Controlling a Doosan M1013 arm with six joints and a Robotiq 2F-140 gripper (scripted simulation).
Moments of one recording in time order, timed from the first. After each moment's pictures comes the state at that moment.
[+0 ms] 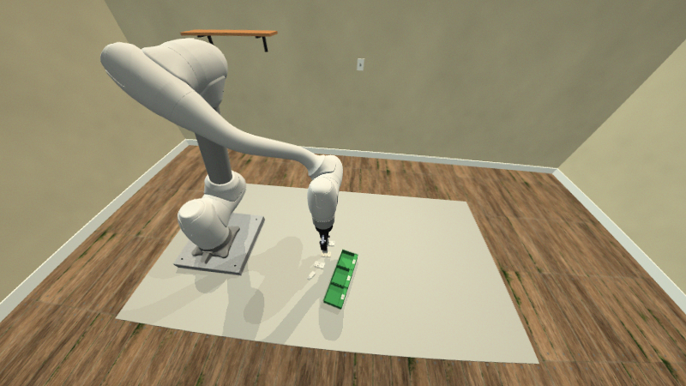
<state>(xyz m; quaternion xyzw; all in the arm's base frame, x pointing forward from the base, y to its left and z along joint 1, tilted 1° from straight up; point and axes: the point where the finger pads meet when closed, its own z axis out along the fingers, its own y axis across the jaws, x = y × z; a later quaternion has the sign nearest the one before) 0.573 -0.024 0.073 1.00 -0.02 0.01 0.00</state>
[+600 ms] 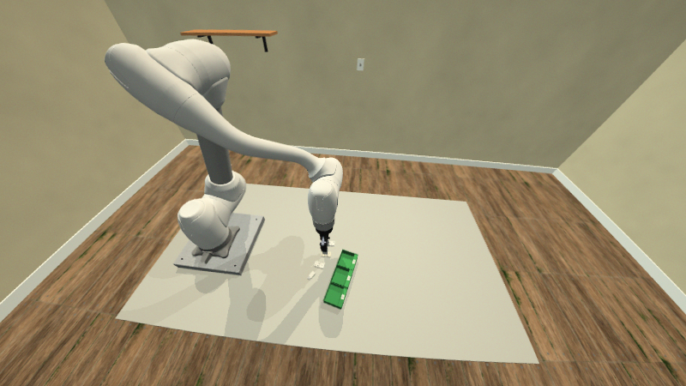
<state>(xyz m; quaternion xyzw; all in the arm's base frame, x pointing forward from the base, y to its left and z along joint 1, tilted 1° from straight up) 0.573 -0.024 0.061 1.00 -0.02 0.01 0.00</state>
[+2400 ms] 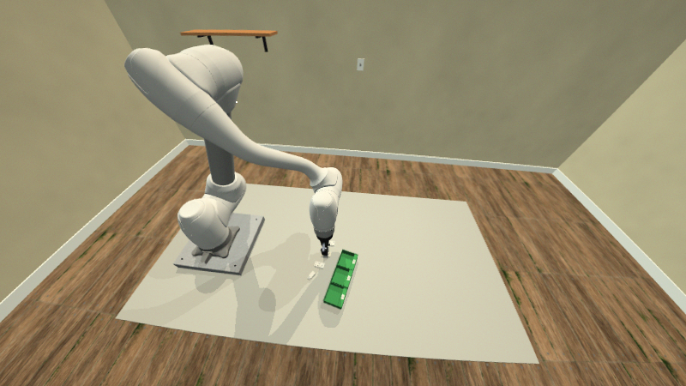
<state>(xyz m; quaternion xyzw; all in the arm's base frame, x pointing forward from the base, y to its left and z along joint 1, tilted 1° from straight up) 0.575 -0.025 0.006 1.00 -0.02 0.01 0.00</state>
